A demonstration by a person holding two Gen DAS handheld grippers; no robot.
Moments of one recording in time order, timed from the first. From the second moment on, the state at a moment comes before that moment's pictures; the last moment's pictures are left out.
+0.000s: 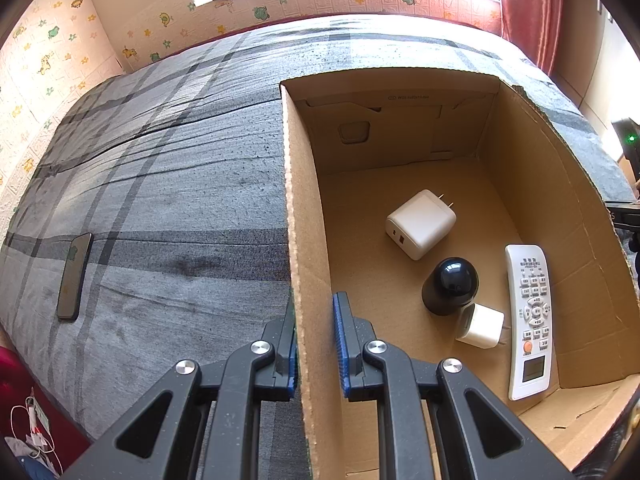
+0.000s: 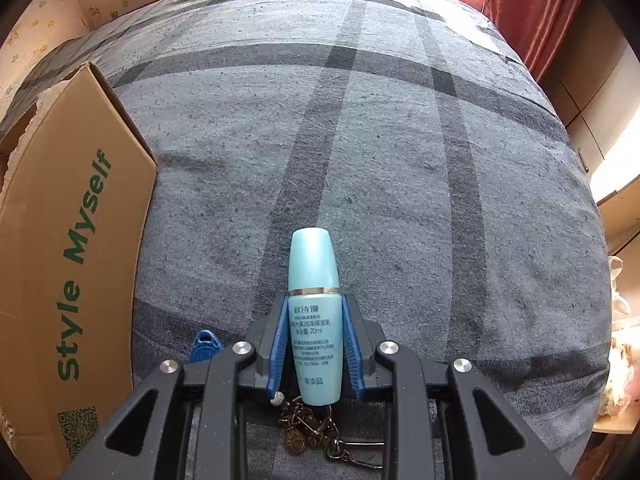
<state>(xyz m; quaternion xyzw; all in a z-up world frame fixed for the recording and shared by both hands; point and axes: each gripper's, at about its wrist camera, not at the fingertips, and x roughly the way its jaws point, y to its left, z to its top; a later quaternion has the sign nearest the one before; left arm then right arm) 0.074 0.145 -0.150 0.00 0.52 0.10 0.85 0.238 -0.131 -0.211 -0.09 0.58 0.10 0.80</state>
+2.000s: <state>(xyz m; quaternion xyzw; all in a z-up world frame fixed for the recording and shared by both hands) 0.071 0.149 -0.152 -0.01 0.51 0.10 0.85 0.168 0.020 -0.086 -0.12 0.53 0.22 0.81</state>
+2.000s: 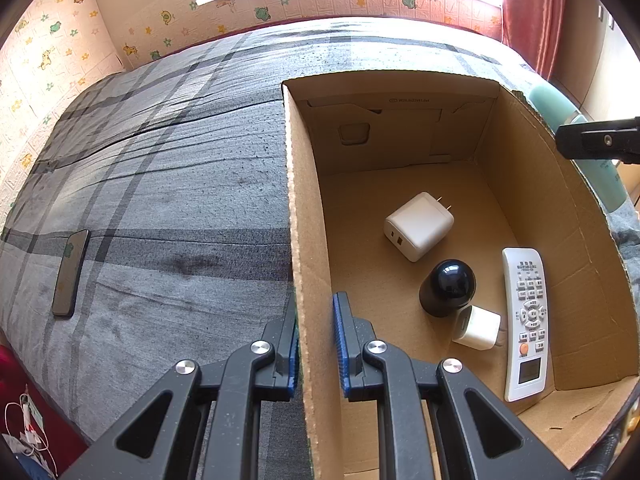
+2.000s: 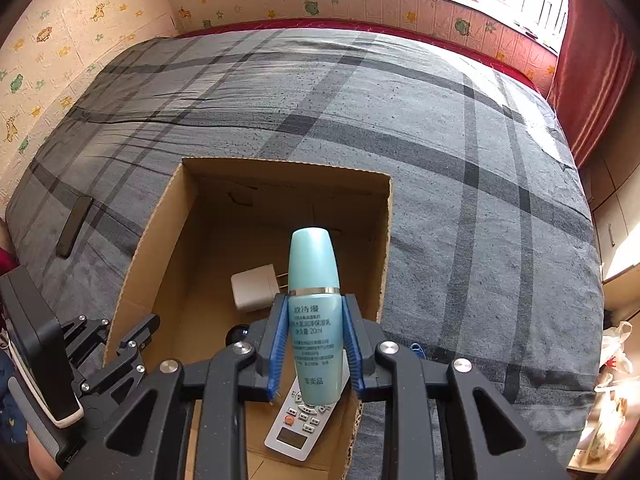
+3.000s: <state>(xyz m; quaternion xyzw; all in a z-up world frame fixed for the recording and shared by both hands) 0.071 0.150 -0.151 -0.01 0.51 0.10 0.85 0.178 0.060 -0.190 -0.11 0.62 0.21 0.75</state>
